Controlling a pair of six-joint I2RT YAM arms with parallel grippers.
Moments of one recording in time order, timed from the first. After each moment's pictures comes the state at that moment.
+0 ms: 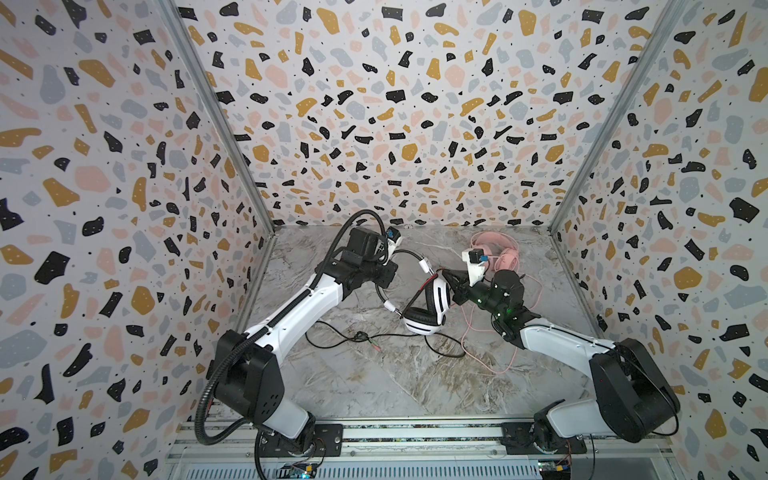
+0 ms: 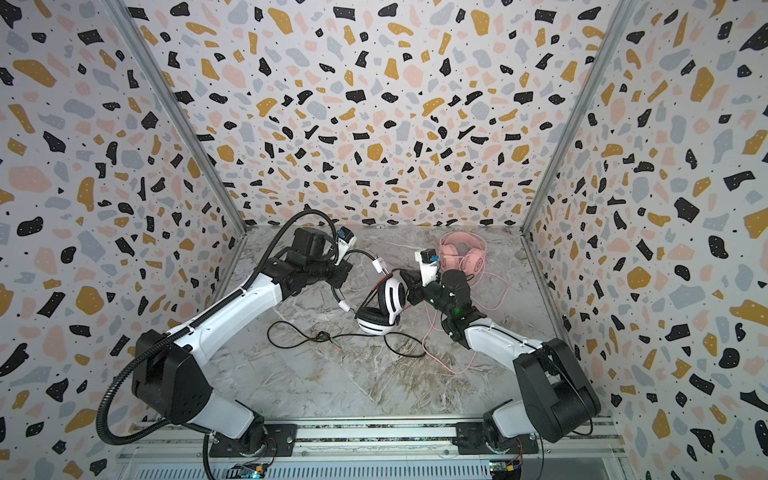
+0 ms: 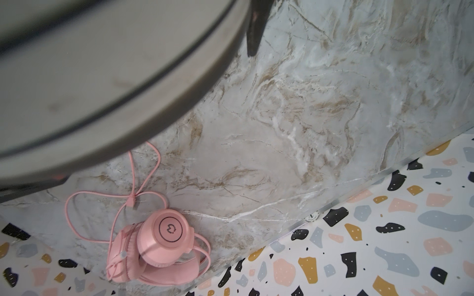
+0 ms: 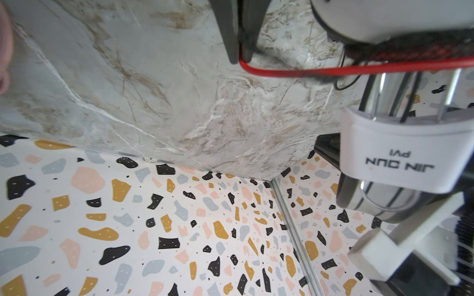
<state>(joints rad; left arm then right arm) -0.48 1.53 1.31 -0.47 0.18 0.11 0.46 1.43 0.67 0.63 -0.36 0.22</state>
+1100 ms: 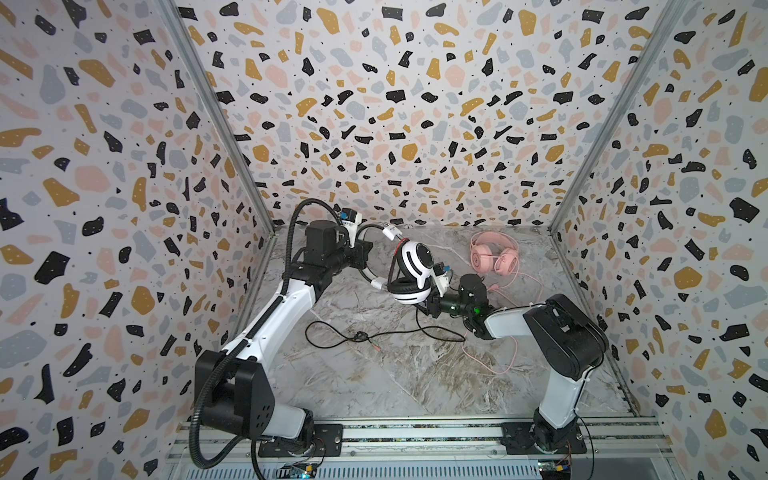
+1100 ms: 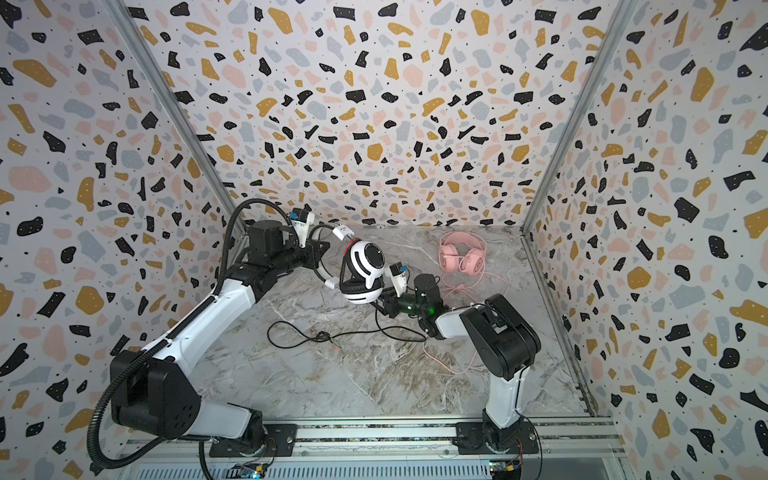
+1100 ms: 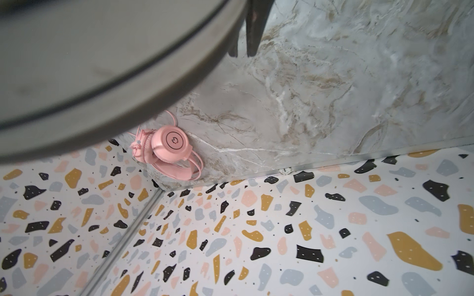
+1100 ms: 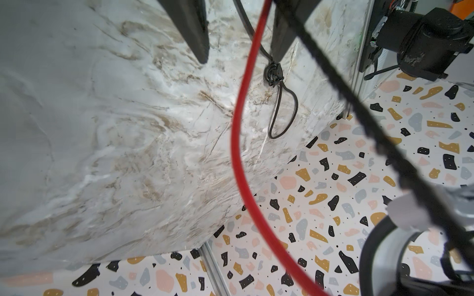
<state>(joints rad) -0.23 1.43 1.20 -0.19 0.38 -0.16 0.57 1.86 0.79 0.83 -0.69 0.41</state>
